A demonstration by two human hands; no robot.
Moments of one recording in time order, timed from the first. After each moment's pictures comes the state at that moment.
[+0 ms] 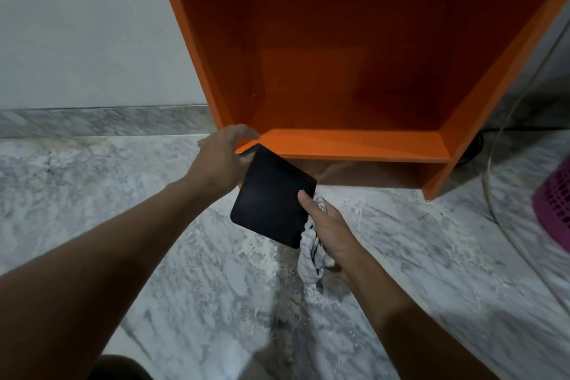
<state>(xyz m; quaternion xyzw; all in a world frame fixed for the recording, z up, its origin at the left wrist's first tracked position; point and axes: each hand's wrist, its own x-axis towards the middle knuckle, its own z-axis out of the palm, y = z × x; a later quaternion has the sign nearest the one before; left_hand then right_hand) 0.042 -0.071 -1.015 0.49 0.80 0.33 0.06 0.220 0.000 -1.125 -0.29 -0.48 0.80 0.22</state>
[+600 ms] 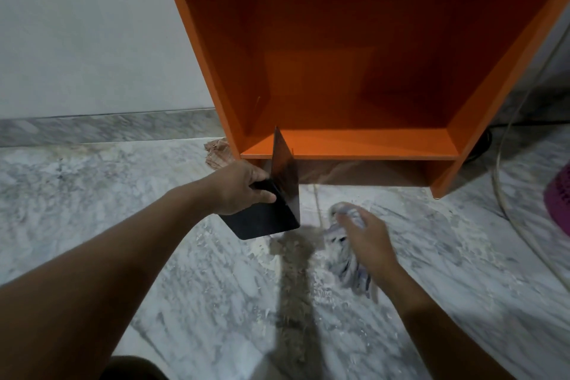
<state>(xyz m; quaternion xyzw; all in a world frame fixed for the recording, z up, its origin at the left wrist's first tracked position) 0.043 -0.084 -1.016 0.56 0.78 0.11 0.27 0.254 0.018 -1.154 -0.46 -0.61 0.57 0.29</state>
